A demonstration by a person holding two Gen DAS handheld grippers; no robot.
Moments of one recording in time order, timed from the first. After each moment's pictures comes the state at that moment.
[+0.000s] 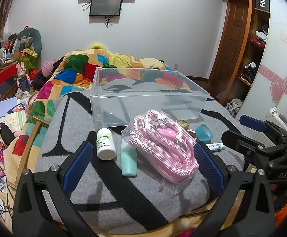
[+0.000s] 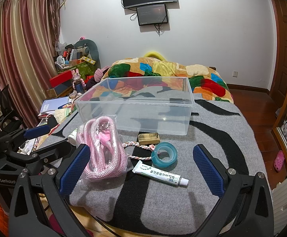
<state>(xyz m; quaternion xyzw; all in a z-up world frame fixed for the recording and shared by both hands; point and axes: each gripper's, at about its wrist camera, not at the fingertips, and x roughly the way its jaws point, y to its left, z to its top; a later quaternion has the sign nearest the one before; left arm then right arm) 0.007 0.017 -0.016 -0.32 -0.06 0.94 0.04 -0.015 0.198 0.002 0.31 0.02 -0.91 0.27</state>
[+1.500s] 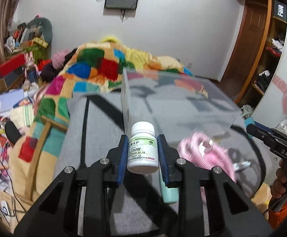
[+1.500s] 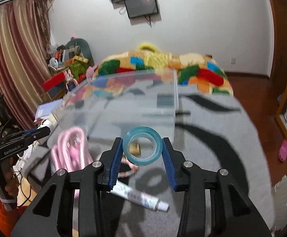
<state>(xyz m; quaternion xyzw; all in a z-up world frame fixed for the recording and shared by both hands) -0.040 -0.044 -0.003 -0.34 -0.08 0.94 0.01 -0.078 0.213 0.000 0.33 -0.01 -0.91 0.26</state>
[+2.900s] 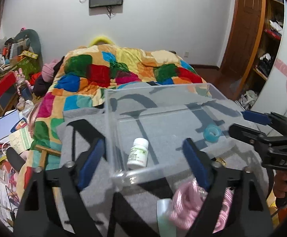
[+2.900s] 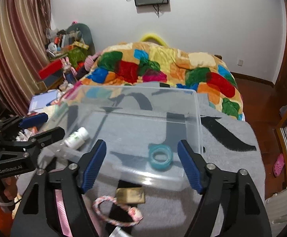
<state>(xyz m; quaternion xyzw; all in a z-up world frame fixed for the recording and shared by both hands) -0.114 -0.024 0.011 -0.37 -0.02 0.93 0.02 -0.139 0.160 0.017 0.37 0.04 -0.89 0.27</state>
